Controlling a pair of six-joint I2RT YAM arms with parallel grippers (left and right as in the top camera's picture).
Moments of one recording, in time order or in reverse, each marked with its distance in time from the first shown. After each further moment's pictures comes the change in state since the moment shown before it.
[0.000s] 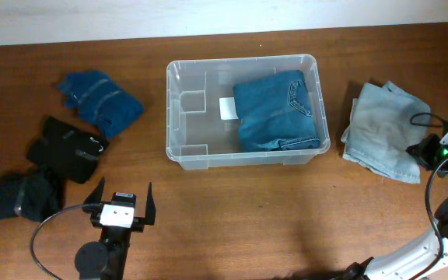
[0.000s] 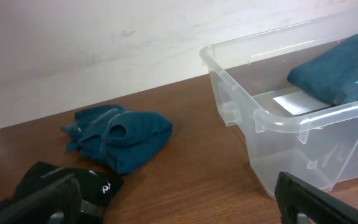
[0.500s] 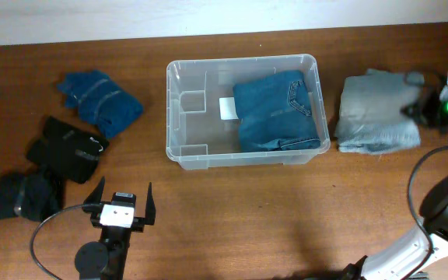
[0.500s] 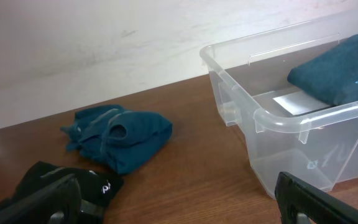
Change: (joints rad) left arm 0.000 0.000 0.000 0.000 0.000 0.000; right arm 0.205 -0.025 0.486 -0.481 -0.050 0.029
